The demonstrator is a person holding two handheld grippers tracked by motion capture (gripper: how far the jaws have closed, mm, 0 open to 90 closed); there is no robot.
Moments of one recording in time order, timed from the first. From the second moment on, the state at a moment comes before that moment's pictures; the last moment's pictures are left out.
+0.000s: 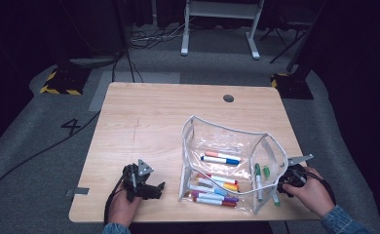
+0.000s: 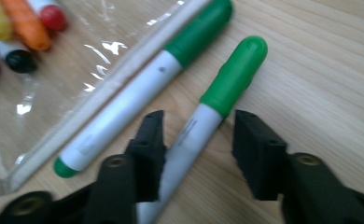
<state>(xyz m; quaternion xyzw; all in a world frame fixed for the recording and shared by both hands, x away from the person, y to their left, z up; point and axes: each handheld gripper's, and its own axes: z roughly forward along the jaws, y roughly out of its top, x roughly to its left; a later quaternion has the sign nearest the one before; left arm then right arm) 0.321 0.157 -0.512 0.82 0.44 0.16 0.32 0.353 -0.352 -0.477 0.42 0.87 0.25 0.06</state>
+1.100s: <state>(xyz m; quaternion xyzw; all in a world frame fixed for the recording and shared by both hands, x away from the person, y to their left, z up) 0.319 0.157 -0.512 0.82 0.44 0.16 0.32 0.359 -0.373 -0.368 0.41 0.86 0.28 0.09</state>
